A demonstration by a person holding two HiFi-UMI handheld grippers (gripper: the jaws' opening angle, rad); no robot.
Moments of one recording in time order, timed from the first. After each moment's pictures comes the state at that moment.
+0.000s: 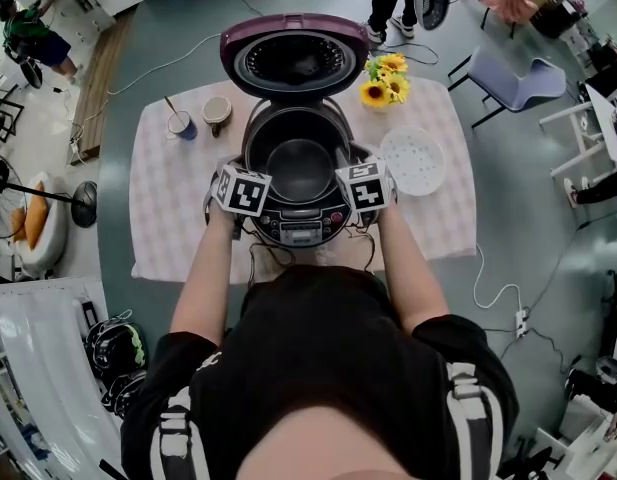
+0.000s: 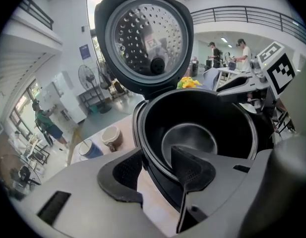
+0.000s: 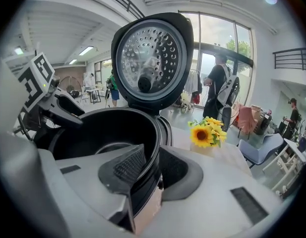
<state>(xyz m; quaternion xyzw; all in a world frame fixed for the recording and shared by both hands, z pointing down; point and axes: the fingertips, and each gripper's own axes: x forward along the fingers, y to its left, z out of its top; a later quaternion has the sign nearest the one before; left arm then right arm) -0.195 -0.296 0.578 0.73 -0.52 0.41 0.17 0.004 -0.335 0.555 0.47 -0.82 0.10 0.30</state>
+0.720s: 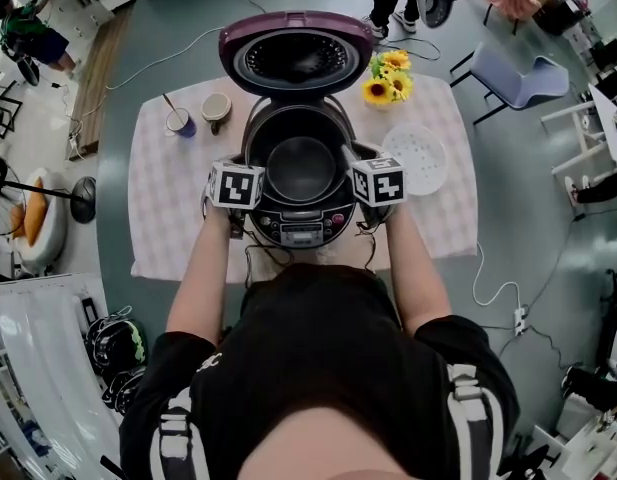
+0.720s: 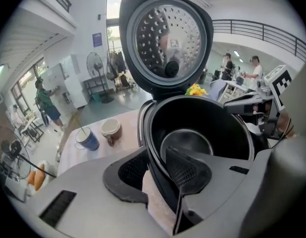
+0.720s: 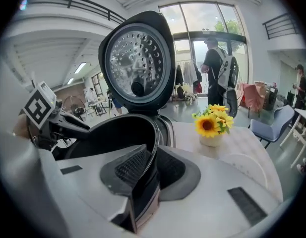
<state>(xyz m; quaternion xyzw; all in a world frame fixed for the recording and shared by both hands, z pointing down) -0.207 -0.300 0.570 0.72 -0.54 0.37 0.24 0.011 -0.339 0.553 0.45 -0.84 0.19 0.24</state>
